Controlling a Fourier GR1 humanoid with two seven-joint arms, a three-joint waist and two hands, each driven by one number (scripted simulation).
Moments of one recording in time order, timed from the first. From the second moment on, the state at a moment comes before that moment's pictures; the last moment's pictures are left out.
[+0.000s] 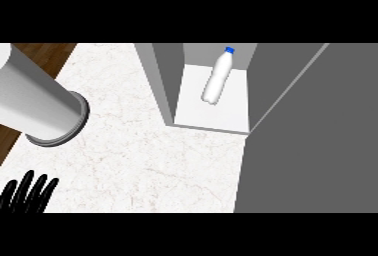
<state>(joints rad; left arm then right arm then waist) 0.41 0.83 -0.44 -1.73 0.86 -0.17 -0.87 0.63 -0.51 0.61 -2.50 0.03 0.37 -0.21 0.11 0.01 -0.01</state>
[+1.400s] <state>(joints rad) 0.41 0.95 -0.32 -1.72 0.92 -0.29 -0.85 0.23 -0.35 0.62 -2.35 -0.19 0.40 0.12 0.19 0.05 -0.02</state>
